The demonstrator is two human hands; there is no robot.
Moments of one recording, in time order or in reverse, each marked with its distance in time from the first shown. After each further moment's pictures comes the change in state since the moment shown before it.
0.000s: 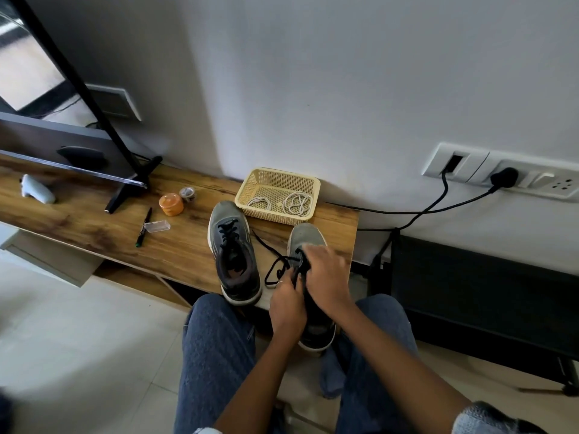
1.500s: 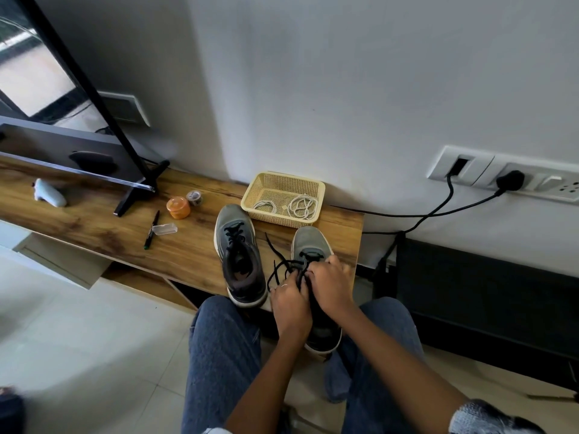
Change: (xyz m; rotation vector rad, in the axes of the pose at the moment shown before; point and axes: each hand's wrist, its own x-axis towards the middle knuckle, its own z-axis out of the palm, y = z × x) left_hand 0.004 -0.009 0.005 0.115 0.079 0.069; right_hand 0.004 0.004 0.013 -0.163 -0.131 0.027
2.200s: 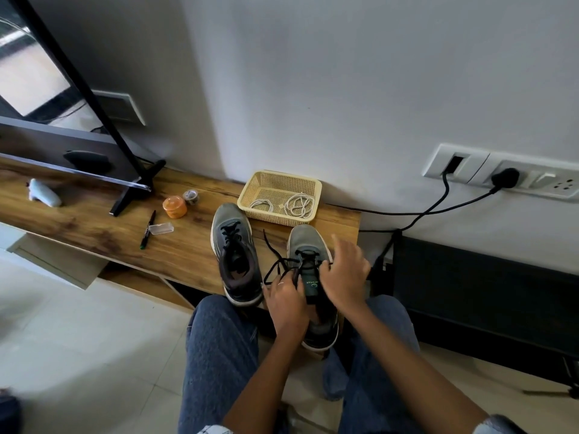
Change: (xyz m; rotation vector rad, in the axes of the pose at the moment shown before) left_hand 0.000 0.005 -0.005 0.164 0.002 0.002; right_hand -0.010 0.008 -0.025 0.286 0.268 0.236
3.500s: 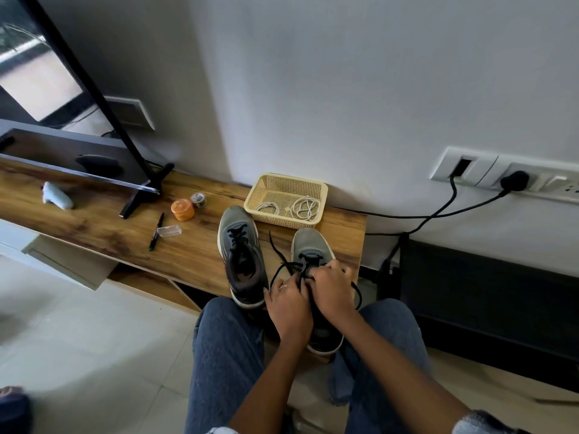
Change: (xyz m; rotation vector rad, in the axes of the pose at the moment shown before) left_hand -0.002 -0.004 0.002 0.026 0.106 -0.002; right_hand -0.009 -0.008 0.023 -0.234 -0.242 -0.242
